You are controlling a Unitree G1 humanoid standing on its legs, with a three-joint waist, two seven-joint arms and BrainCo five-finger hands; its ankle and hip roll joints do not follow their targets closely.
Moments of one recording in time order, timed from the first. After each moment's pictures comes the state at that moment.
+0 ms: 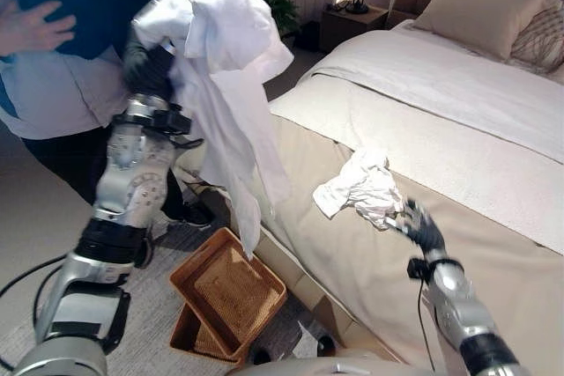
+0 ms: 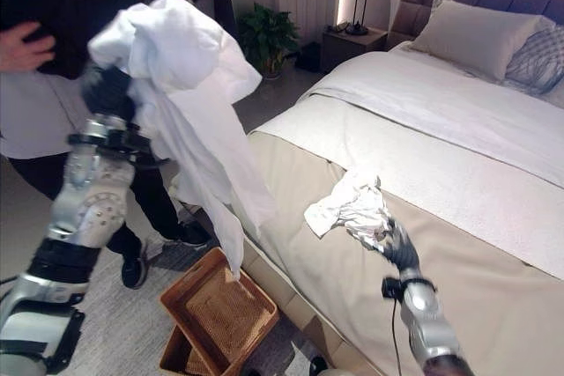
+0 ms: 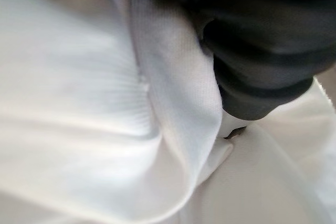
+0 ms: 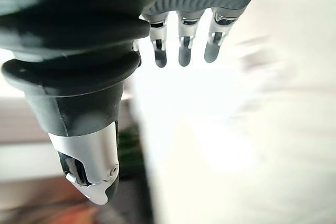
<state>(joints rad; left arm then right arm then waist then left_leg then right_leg) -0.53 0.67 -0.05 0.00 -0.79 -0.26 0.15 0.09 -0.35 0.05 0.53 0.32 -0.08 -0.08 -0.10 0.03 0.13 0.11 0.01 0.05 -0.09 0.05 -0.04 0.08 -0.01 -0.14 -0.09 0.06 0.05</state>
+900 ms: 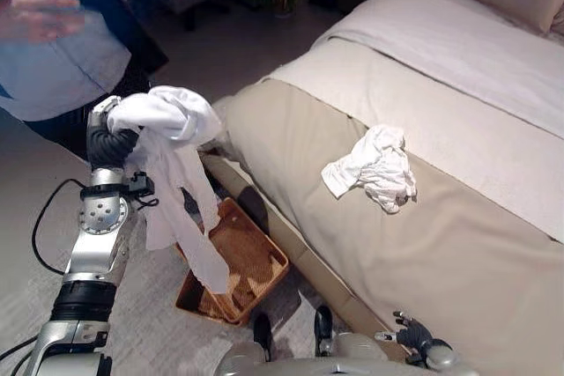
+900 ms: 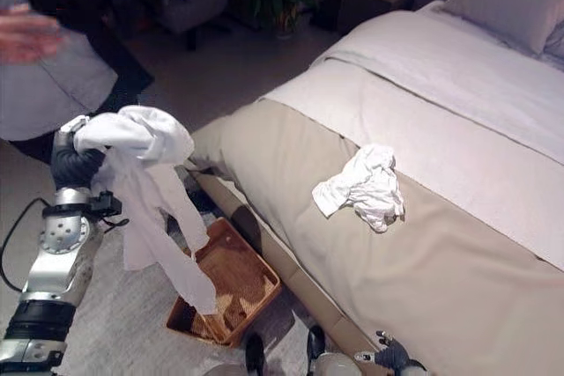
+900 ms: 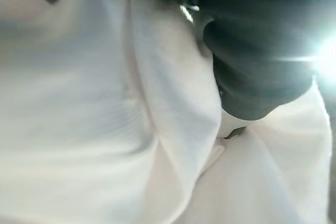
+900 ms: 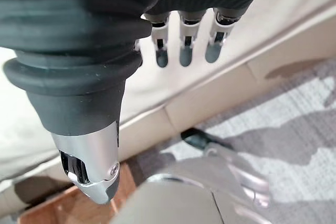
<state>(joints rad) -0.21 0.61 0.07 0.22 -0.38 -0.26 0.27 0.02 -0.34 0.24 1.02 0.08 -0.06 0.01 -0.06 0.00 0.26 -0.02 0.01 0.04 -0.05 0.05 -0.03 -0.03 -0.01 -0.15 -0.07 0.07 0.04</state>
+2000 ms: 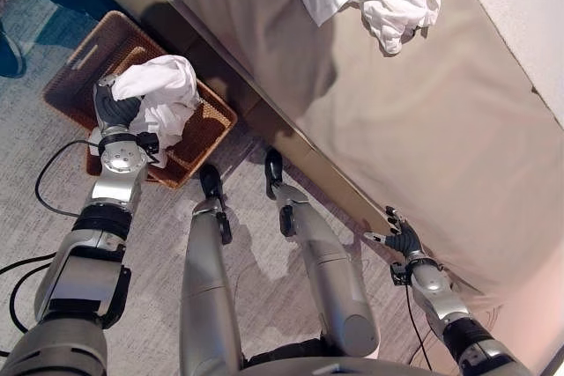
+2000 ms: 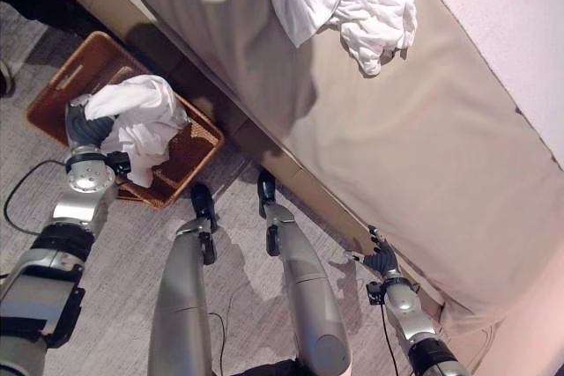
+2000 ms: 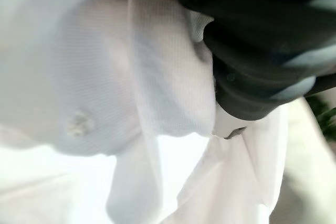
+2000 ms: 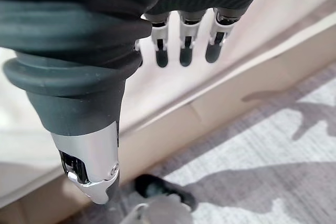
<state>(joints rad) -0.77 0.66 -0.19 0.91 -0.33 -0.19 0.46 -0.12 -0.38 0.28 0.72 0.23 -0.22 -0.18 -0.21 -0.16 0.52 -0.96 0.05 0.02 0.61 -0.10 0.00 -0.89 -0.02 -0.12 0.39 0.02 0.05</state>
